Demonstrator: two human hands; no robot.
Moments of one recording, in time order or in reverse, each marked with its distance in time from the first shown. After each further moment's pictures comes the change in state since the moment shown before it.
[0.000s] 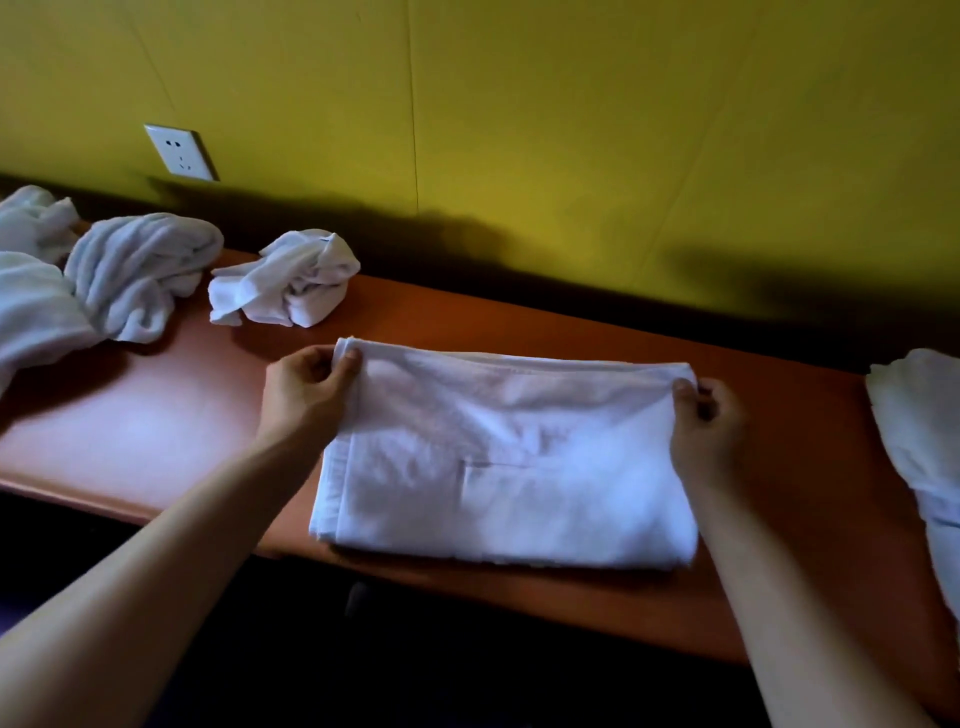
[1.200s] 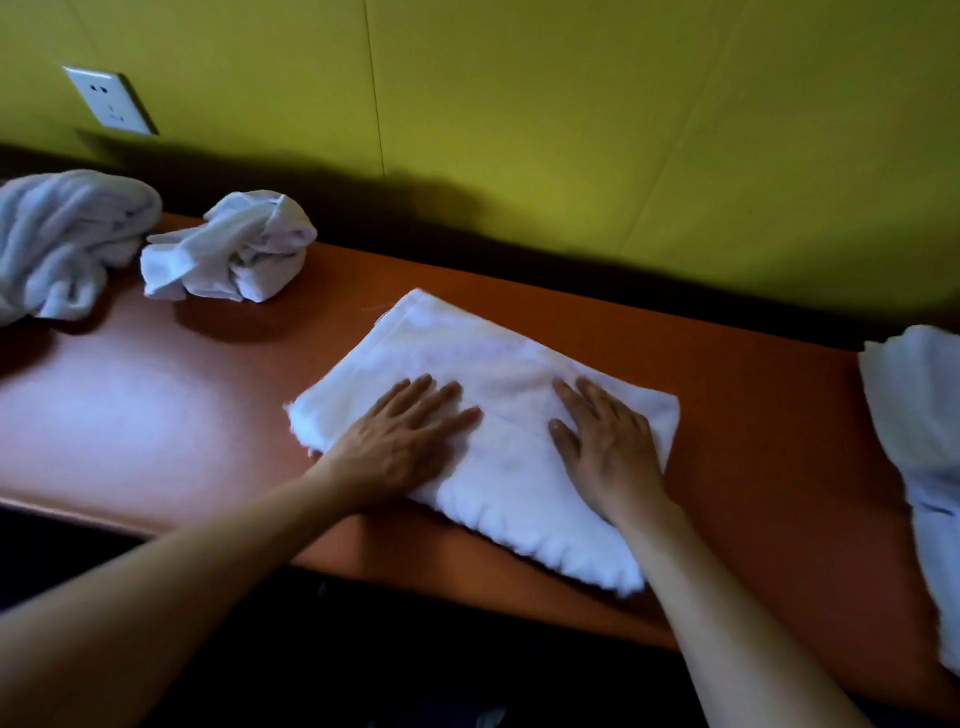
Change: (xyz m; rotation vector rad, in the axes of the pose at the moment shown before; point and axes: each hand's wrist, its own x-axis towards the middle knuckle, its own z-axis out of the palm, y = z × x) left_hand -0.020 -0.073 0.088 0.995 -0.605 0.963; right_hand -0.026 0.049 0.038 -0.848 -0.576 -0.404
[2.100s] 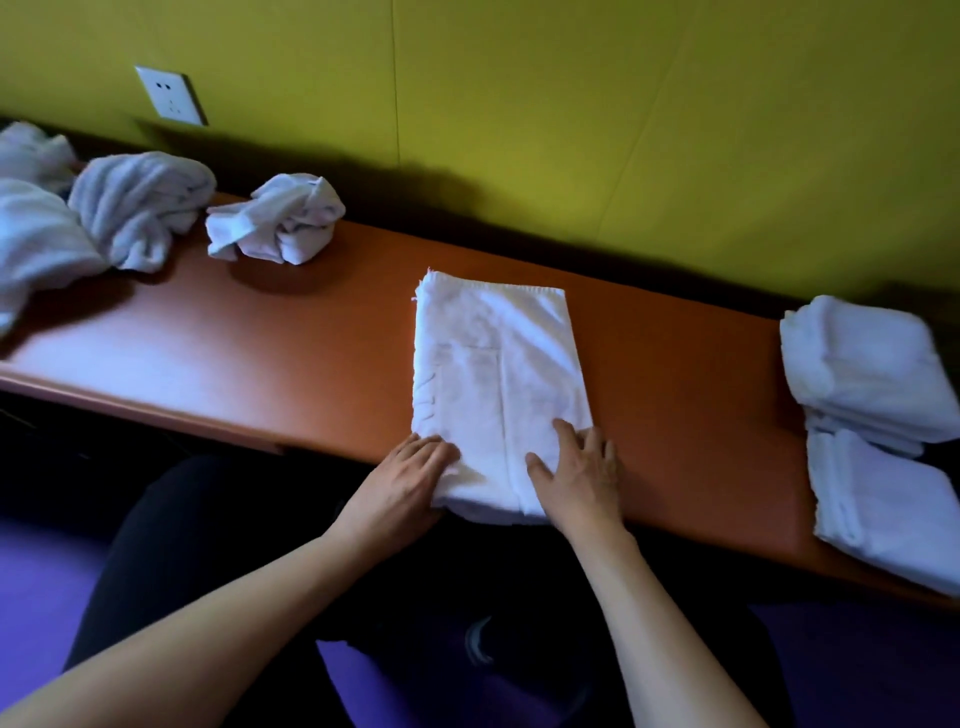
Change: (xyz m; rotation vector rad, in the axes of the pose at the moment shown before) left_hand -0.118 0.125 -0.041 -0.388 0.036 -0.073; right_hand -0.143 -0.052 -0.025 0.136 -0.032 0.296
